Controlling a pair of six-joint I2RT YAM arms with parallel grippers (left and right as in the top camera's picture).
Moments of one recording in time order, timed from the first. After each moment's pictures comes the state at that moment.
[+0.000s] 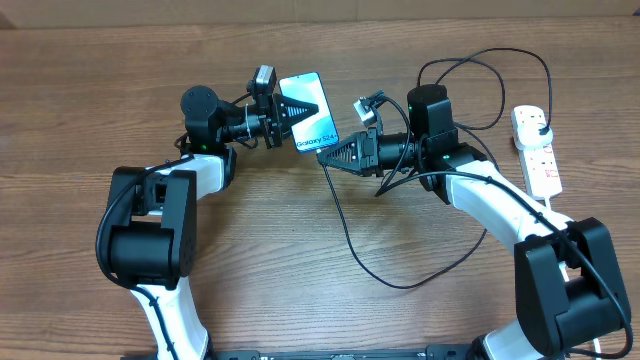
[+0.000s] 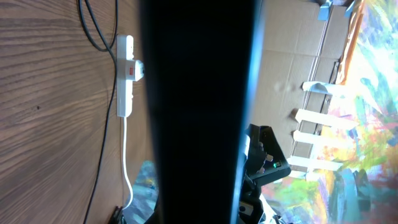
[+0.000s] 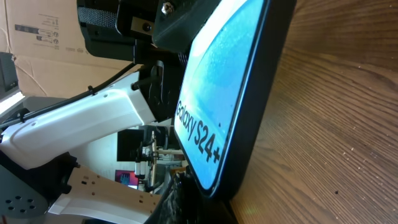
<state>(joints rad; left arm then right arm) -0.11 2.07 1.05 1.11 1.30 -1.77 0.32 1.73 1.02 0.11 -1.17 0.78</state>
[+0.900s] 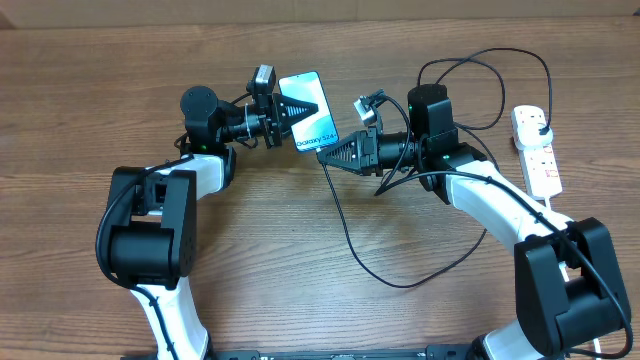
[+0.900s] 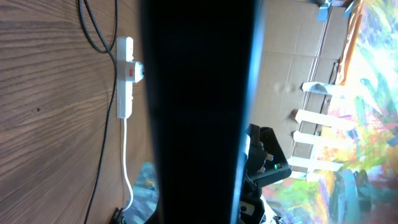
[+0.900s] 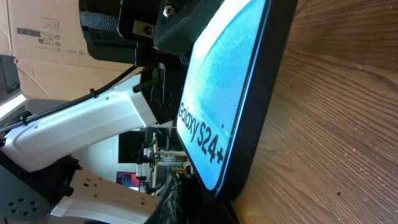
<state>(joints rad) -0.11 2.07 1.05 1.12 1.30 -1.77 0.32 1.73 1.02 0.13 -1.17 0.80</state>
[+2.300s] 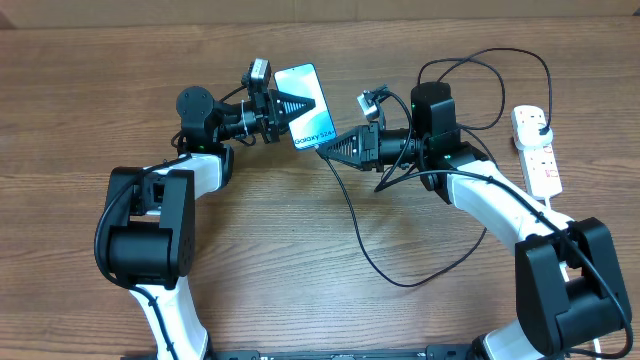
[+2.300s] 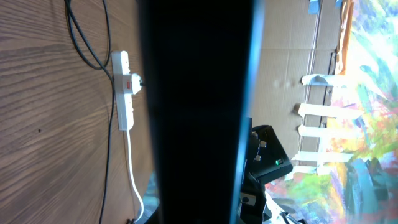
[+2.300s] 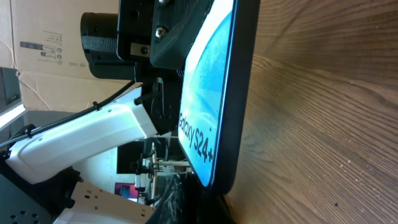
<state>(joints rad) -0.10 2.07 1.05 1.18 1.29 -1.72 0.31 1.73 1.02 0.19 -1.13 0.86</state>
